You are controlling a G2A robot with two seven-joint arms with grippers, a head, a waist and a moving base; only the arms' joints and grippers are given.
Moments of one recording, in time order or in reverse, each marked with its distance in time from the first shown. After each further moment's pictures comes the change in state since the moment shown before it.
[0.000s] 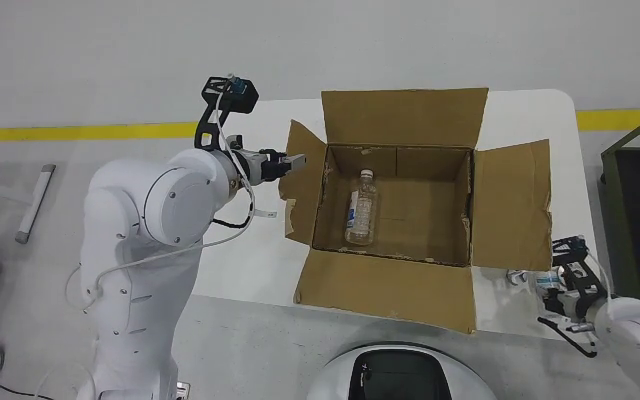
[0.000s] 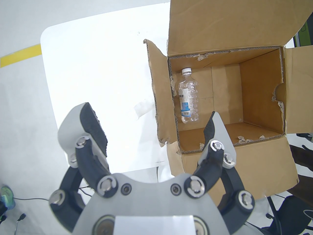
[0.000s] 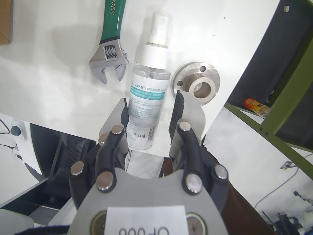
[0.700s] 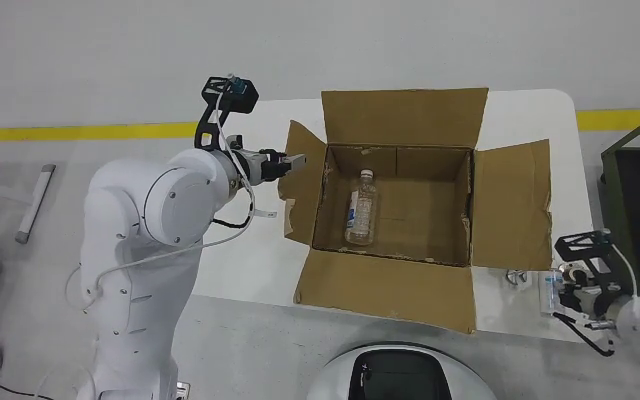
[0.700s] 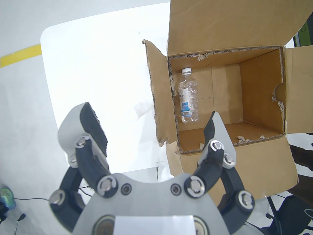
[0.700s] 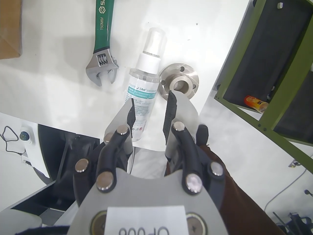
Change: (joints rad) left arm 0.000 0.000 0.000 0.000 0.000 0.000 0.000; right arm -0.016 -0.002 0.090 -0.035 0.067 0.016 0.021
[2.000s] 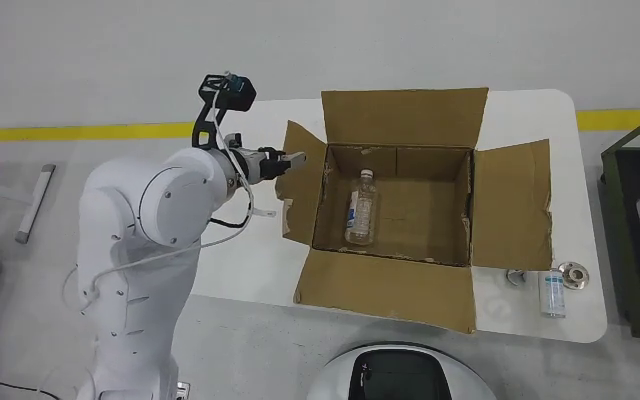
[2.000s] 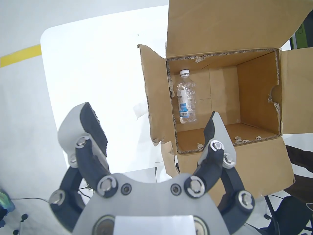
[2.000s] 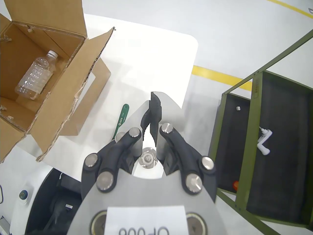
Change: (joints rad) left arm 0.005 -0.002 -0.014 -0.010 -0.001 0.011 -0.002; right arm -0.003 -0.019 0.399 -0.111 0.312 -0.295 -0.387
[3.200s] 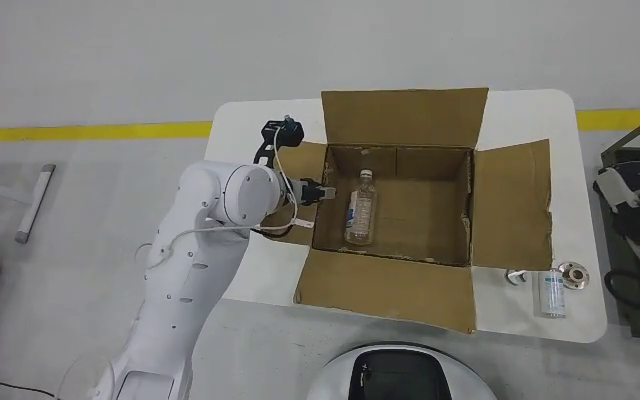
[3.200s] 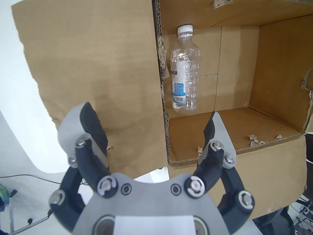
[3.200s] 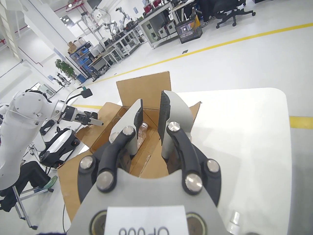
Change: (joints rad) left arm -0.009 -0.044 0.198 0.266 -0.085 0.048 0.047; right arm -0.045 -0.067 -0.182 0.000 0.412 -0.005 -0.542
